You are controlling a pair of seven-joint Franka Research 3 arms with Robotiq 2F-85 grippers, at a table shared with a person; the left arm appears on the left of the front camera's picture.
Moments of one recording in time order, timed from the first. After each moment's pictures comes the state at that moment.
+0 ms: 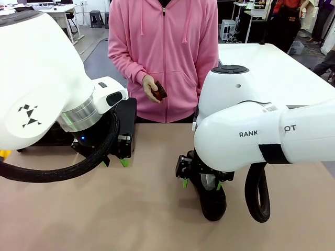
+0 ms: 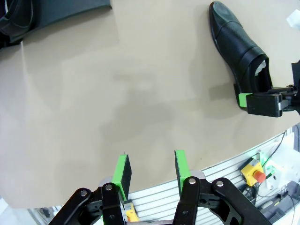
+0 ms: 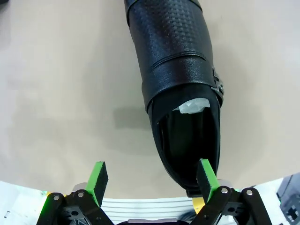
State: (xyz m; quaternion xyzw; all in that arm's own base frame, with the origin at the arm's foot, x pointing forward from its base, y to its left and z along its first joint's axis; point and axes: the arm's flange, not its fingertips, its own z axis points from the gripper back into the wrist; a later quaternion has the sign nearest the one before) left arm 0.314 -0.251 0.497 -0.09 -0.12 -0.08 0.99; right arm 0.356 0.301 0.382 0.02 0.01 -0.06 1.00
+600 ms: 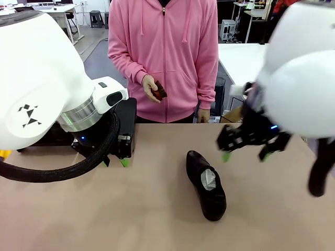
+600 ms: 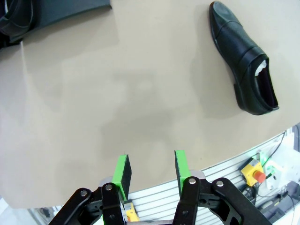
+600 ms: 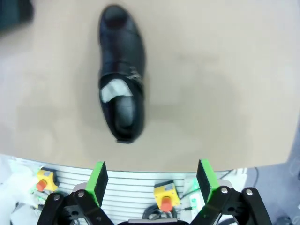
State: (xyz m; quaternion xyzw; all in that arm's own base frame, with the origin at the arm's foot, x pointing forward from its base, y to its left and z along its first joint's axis) left arm 0.314 -0.251 0.497 -0.09 -0.12 -0.08 0.99; right arm 0.325 0.188 0.512 0.04 -0.06 -0.02 1.00
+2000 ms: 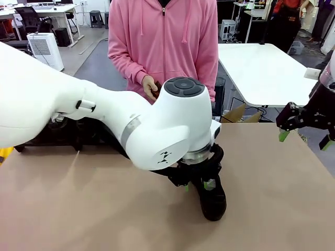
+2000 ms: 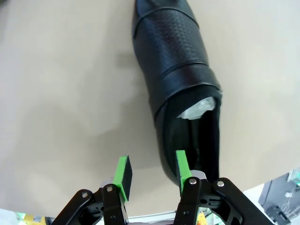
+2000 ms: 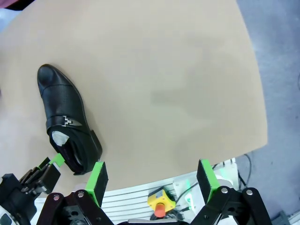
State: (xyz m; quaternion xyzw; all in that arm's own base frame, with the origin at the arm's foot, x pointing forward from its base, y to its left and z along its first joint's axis) left arm 0.338 -0.474 0.387 -0.09 -0.08 0.03 0.99; right arm 0.353 0.067 0.523 0.03 -0.06 -0.18 0.98
